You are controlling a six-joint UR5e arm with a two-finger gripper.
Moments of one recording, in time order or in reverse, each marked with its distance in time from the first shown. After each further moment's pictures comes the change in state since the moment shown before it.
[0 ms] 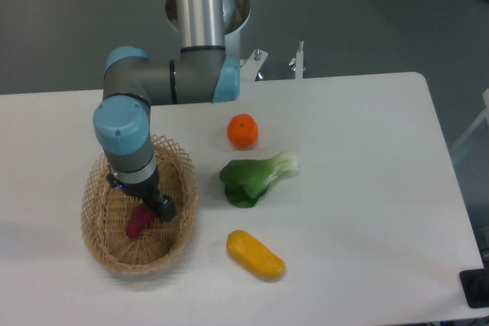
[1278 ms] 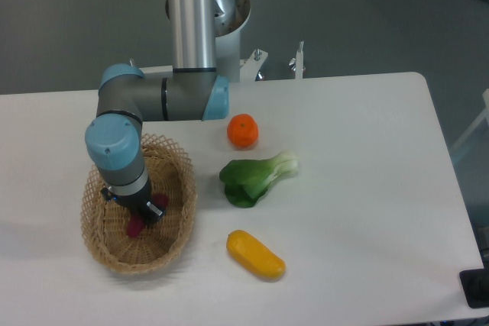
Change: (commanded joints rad) arm -0.022 -0.006 0.005 0.017 -0.009 -0.077
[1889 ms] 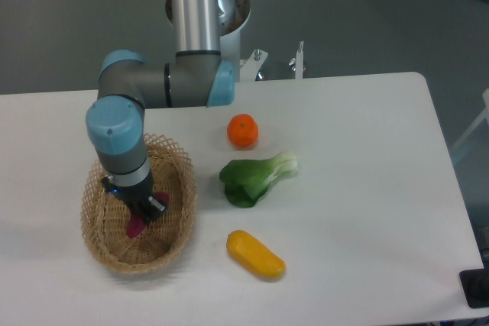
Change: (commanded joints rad) arm 0.090 0.081 0.015 -0.006 -0.003 0.017
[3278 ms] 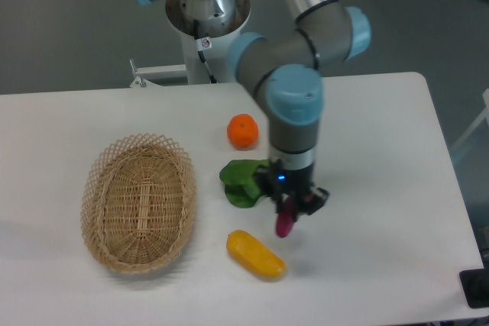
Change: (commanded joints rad) arm 0.453 -0.024 0.118 -0.075 -0.026 0.477
